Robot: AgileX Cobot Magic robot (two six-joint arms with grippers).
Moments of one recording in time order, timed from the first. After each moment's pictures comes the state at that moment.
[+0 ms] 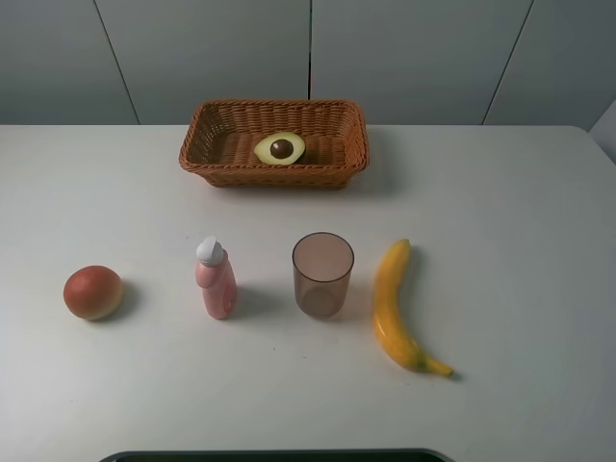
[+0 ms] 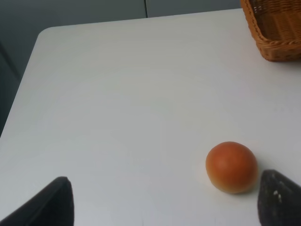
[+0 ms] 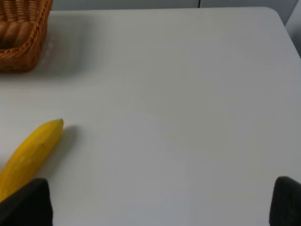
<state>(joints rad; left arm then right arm) -0.21 0.00 -0.51 0.10 1.08 -0.05 -0.08 0.04 -0.51 0.06 1.10 -0.09</state>
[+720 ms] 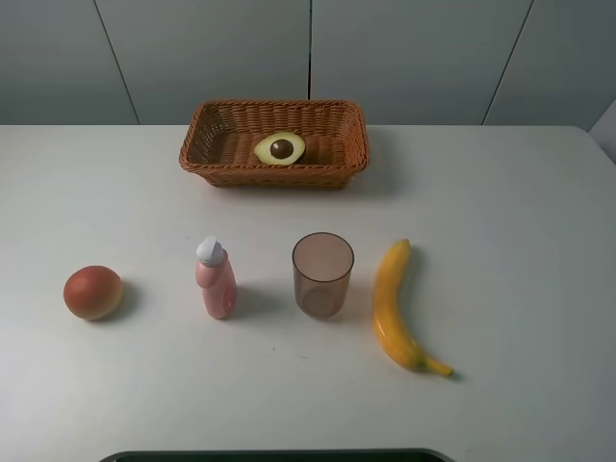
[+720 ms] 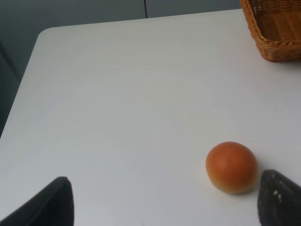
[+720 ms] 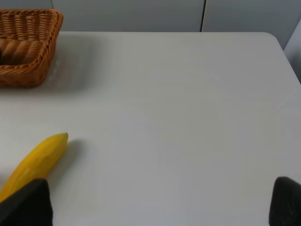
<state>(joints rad) -0.21 0.00 -0.51 0.10 1.08 -0.05 -0.08 0.00 -0.51 0.07 1.10 -0.10</state>
